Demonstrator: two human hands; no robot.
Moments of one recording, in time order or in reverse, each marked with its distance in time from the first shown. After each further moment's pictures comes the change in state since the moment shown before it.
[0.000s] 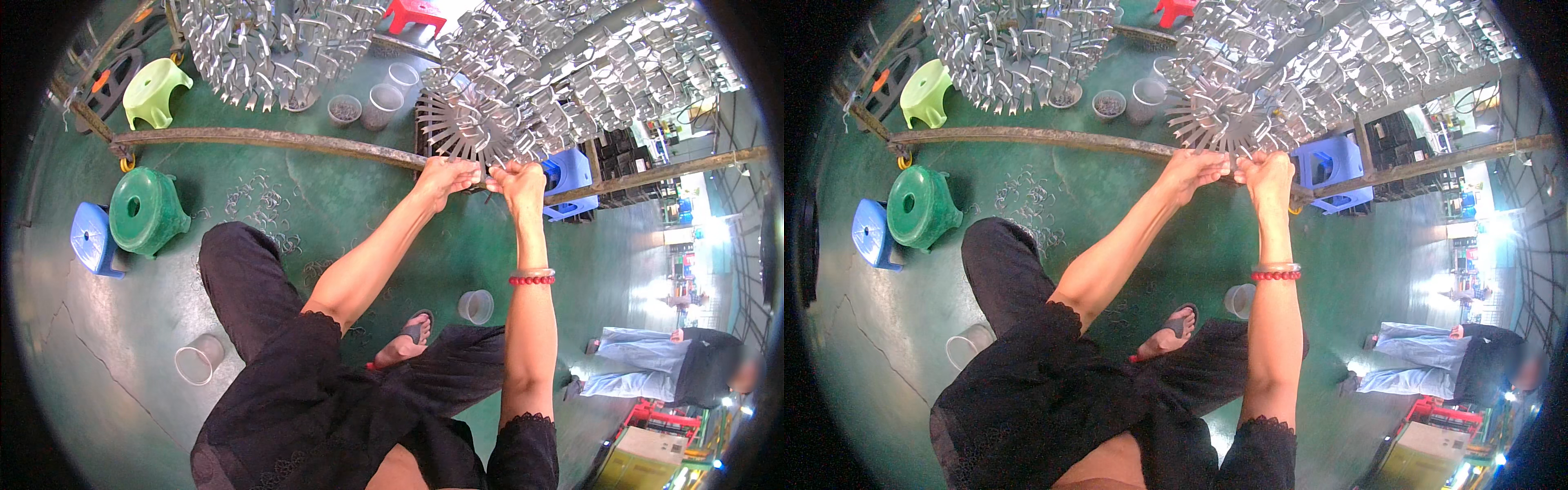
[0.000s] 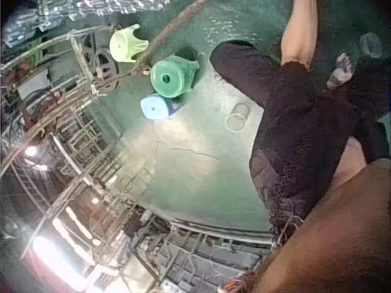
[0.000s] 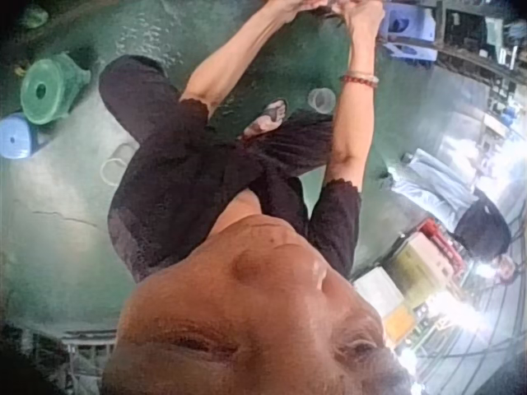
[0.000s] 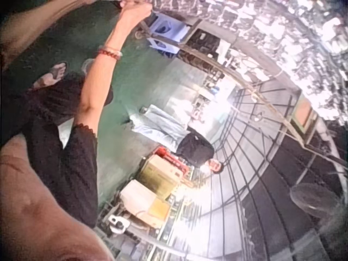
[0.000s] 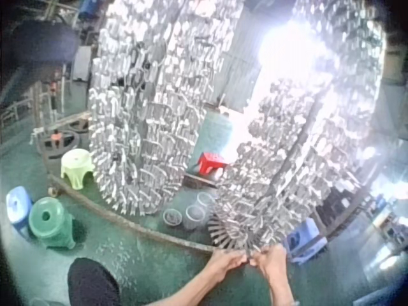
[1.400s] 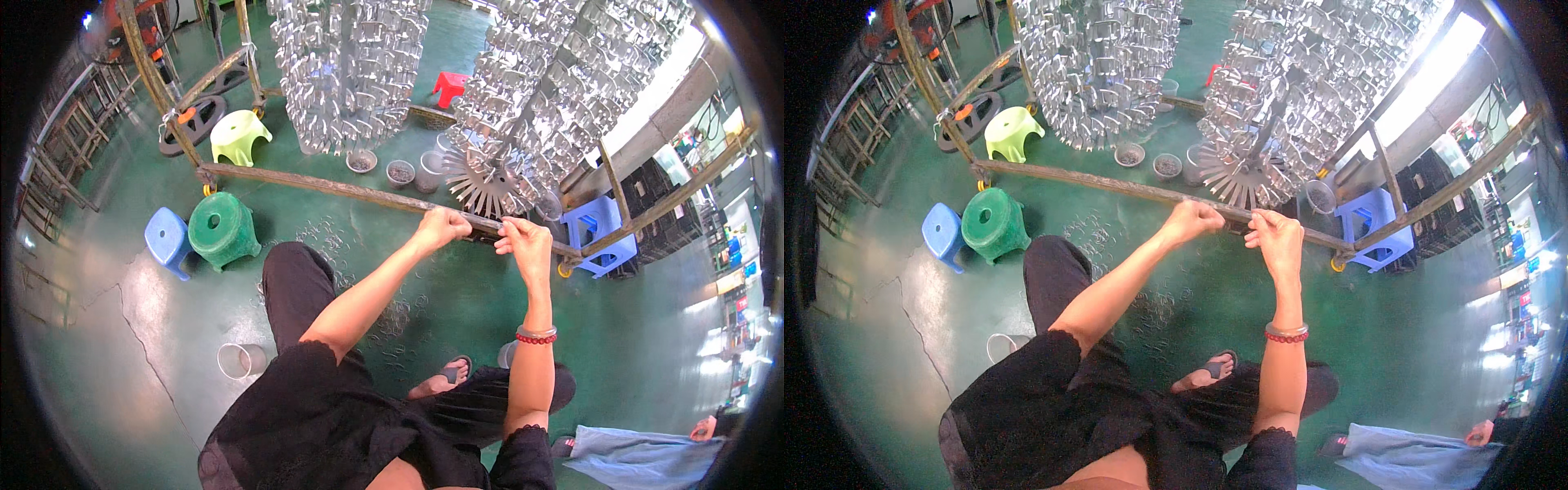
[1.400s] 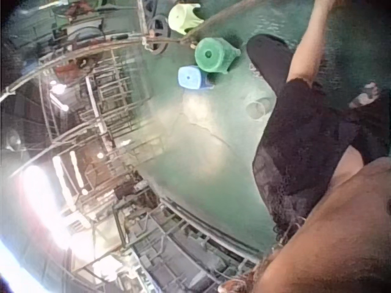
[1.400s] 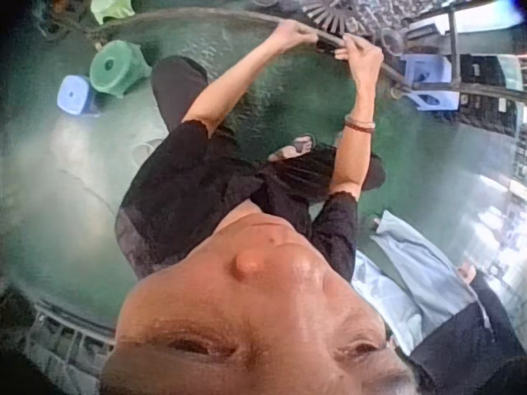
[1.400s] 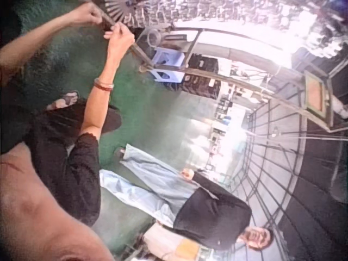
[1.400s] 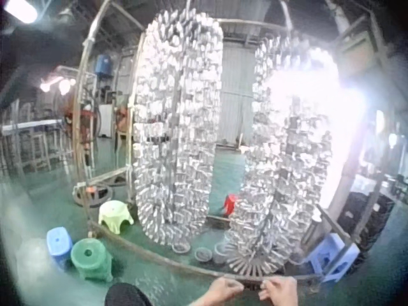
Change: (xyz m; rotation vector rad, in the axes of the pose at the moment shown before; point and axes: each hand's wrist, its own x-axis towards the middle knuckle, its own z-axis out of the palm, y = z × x) left_hand -0.078 0.032 -0.023 1.007 0.116 0.234; right_hand -0.084 -0.010 -0.023 0.480 -0.200 -0.214
